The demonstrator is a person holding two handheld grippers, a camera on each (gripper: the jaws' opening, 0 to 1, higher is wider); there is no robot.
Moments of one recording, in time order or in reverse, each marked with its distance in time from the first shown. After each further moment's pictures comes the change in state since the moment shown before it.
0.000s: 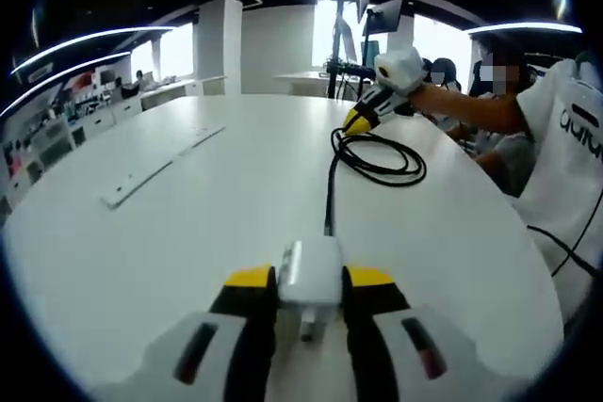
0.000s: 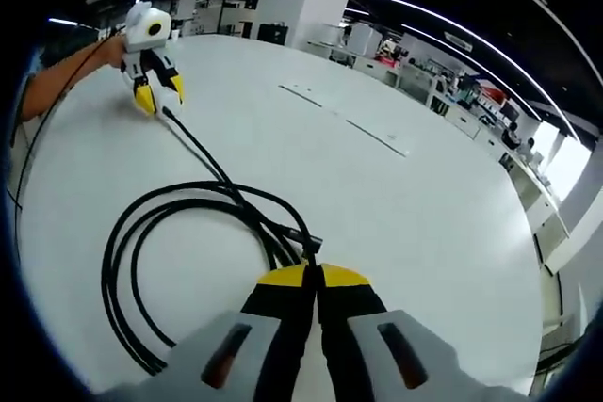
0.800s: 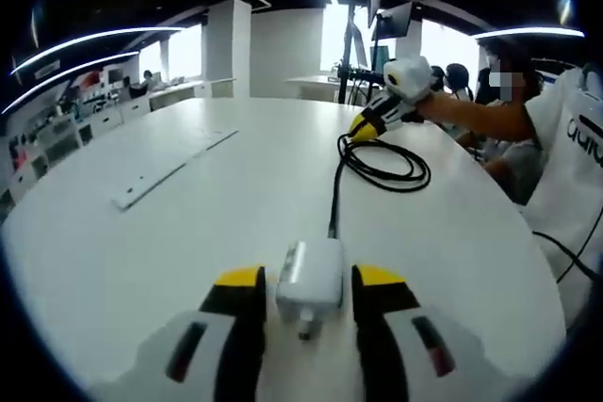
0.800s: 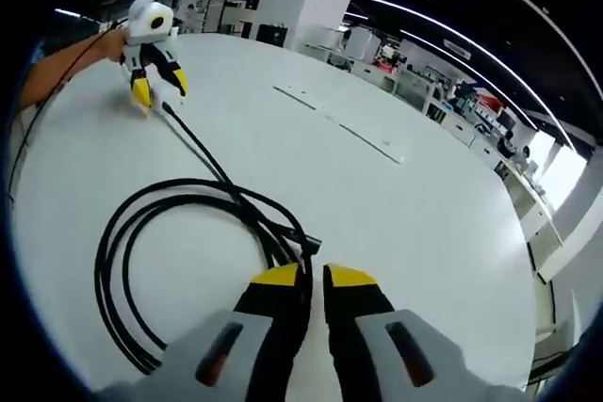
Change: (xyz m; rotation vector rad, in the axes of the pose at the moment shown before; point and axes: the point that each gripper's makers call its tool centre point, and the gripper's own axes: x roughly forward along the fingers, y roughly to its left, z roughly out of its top) left arm 0.006 -0.007 0.009 -0.031 -0.028 0.031; right arm 0.007 -0.011 0.004 -0.034 -0.018 -0.030
